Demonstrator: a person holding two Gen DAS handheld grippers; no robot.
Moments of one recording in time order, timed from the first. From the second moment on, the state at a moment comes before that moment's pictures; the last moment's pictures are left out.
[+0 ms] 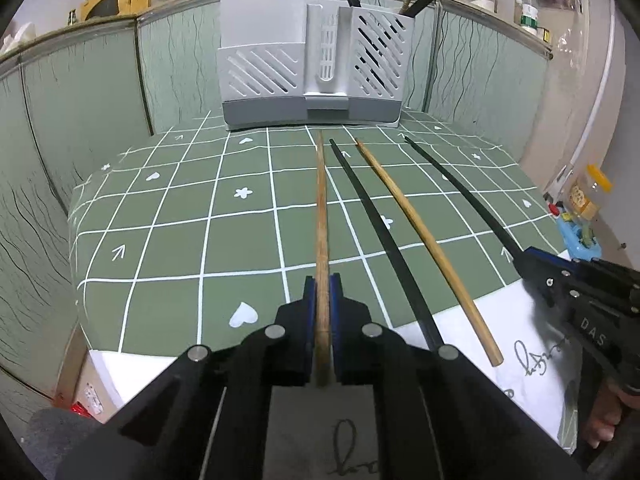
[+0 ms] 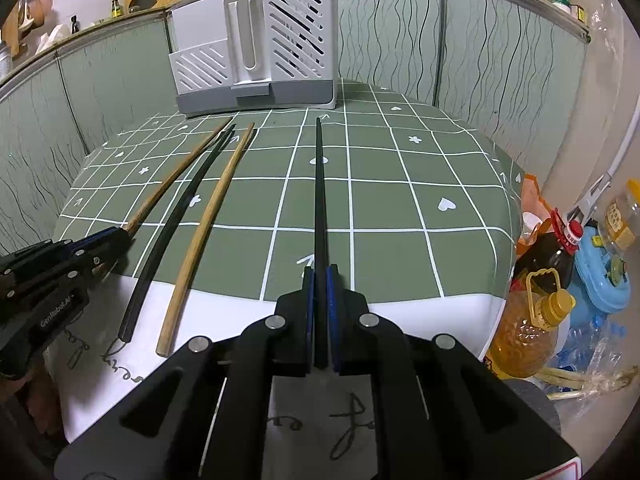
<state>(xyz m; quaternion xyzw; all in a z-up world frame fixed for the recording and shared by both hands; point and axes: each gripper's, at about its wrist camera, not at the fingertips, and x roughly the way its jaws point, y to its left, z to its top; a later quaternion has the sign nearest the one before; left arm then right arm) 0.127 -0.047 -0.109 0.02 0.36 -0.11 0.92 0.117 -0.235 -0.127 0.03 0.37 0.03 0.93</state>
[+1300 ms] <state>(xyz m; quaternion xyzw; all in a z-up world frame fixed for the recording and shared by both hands) 0.110 0.019 0.011 -0.01 0.24 -0.11 0.96 0.105 -0.266 -0.005 0.05 0.25 0.06 0.96</state>
